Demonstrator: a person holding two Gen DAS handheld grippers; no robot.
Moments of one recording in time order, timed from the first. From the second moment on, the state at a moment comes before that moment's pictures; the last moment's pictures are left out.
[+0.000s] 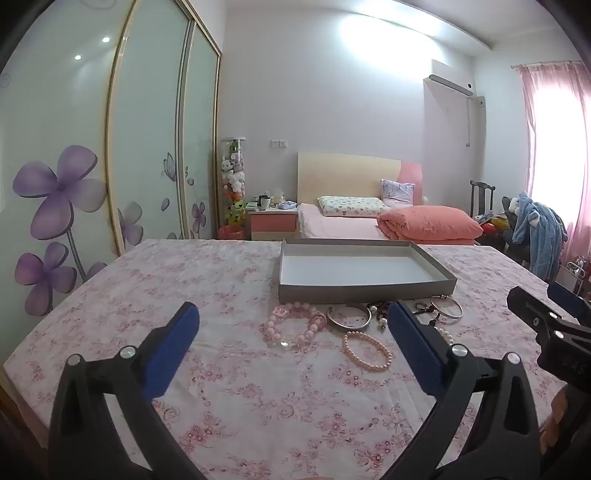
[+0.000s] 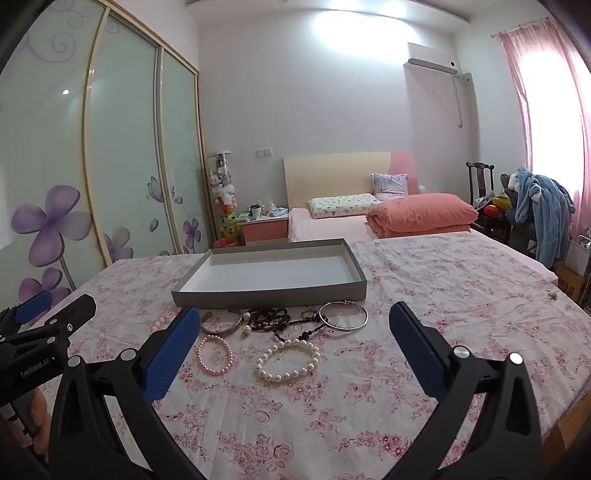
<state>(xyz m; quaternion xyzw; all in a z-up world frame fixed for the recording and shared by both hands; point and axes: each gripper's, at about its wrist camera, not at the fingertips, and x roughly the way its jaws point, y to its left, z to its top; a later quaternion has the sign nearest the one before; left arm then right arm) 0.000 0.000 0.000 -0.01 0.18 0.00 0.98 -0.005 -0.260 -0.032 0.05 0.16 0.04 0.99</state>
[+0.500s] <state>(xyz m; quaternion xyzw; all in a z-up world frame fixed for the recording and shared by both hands) 0.000 0.000 0.000 -0.01 0.18 0.00 0.98 -0.004 -0.260 -0.033 0.05 0.16 0.04 0.99</state>
